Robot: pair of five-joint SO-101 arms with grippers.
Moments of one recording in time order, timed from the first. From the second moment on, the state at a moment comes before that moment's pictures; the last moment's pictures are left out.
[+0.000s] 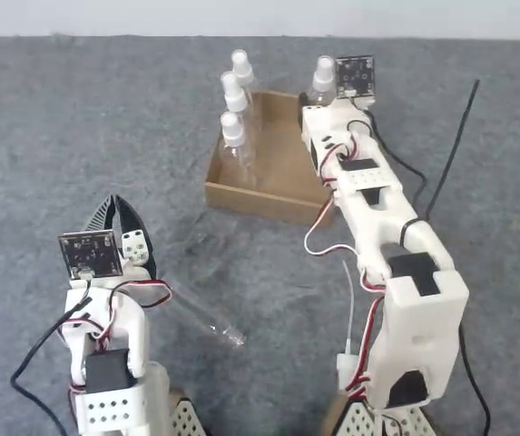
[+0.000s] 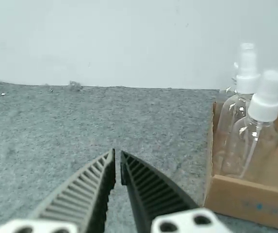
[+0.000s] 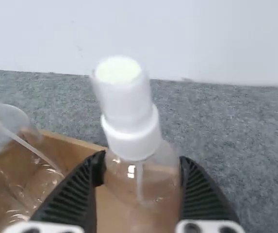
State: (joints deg) left arm -13.2 -103.3 95.6 35.5 3.1; right arm -12.7 26.3 10.1 -3.9 -3.6
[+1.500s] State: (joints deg) left arm -13.2 -103.3 95.6 35.5 2.0; right arm -17.0 4.5 18.4 12.3 -3.7
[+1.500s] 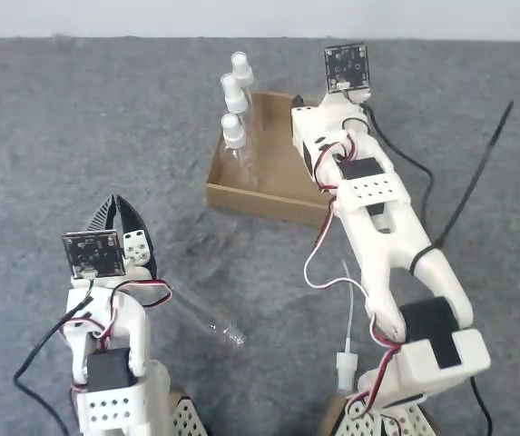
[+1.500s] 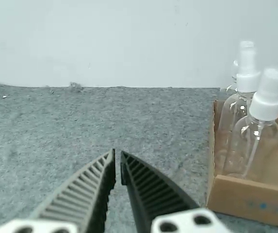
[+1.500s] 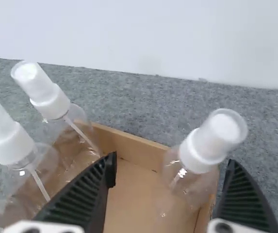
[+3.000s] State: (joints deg) left arm -19.5 -103.3 96.2 31.9 4.4; right arm -30.5 -37.7 19.3 61.3 -3.7
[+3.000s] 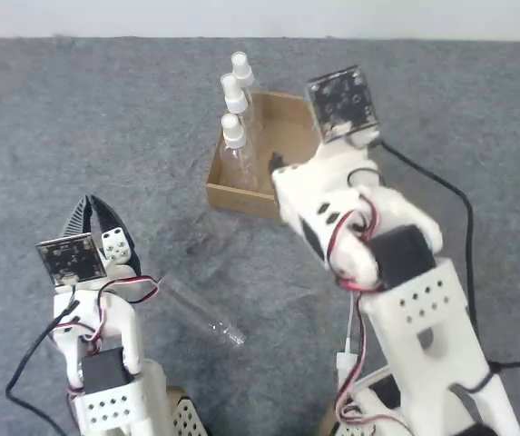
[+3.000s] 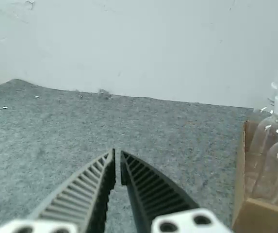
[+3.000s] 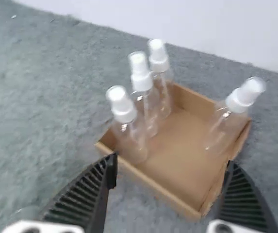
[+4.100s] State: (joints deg) left arm -26.0 -103.3 96.3 31.9 9.1; right arm -64.8 -39.6 44.7 55.5 -3.6
